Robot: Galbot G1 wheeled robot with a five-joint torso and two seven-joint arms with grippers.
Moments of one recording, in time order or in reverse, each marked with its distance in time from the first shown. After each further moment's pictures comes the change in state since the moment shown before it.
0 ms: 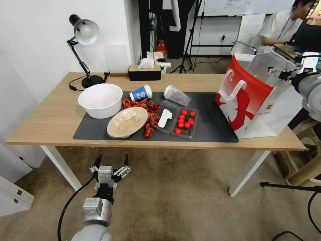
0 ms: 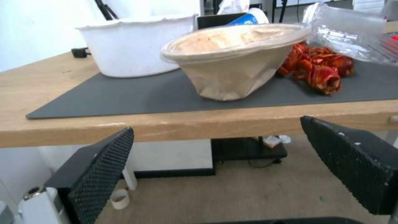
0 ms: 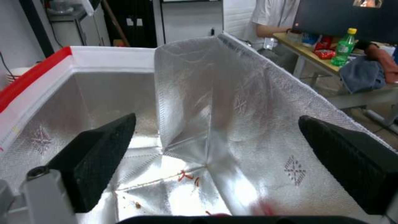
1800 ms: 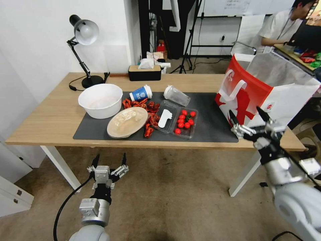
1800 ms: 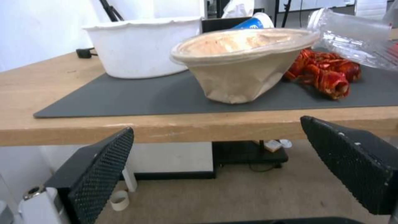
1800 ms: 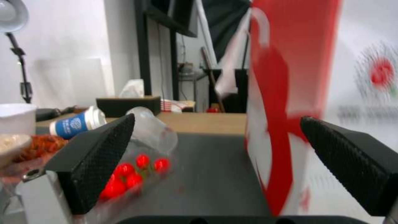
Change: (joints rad) left arm -0.001 0.013 -0.015 0.011 -0.036 -0.022 -0.001; right arm -1.003 0.329 0.180 0.281 -0.641 0.927 -0.521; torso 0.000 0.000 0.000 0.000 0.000
